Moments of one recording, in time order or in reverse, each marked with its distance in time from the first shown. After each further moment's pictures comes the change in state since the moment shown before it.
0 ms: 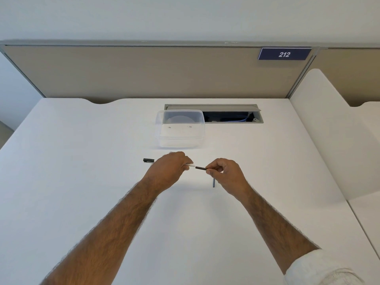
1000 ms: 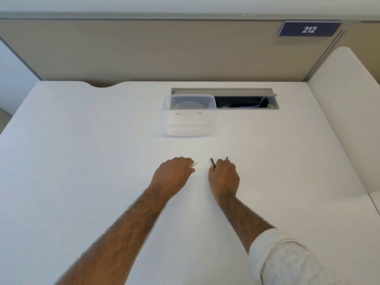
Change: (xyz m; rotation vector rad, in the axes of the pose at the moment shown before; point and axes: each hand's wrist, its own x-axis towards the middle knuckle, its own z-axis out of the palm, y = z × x) left_hand -0.015 -0.028 0.037 0.134 -0.042 -0.147; right_hand 0.024 0.054 0.098 -0.874 0.379 0.121
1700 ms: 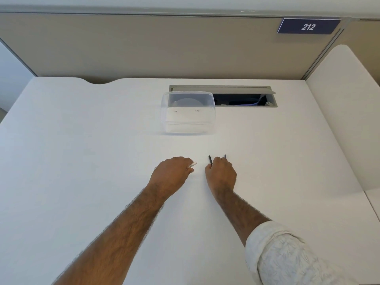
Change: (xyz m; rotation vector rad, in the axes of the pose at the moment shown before) left_hand 0.000 -0.003 0.008 0.002 -0.022 0.008; right_hand 0.007 -0.007 -0.004 -0.061 -0.101 0.010
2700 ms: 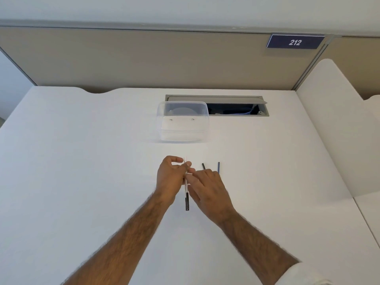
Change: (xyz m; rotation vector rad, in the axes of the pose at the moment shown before) left_hand -0.002 0.036 -0.004 -1.325 0.235 -0.537; right_hand -0.052 0.021 -0.034 0.224 0.409 -0.900
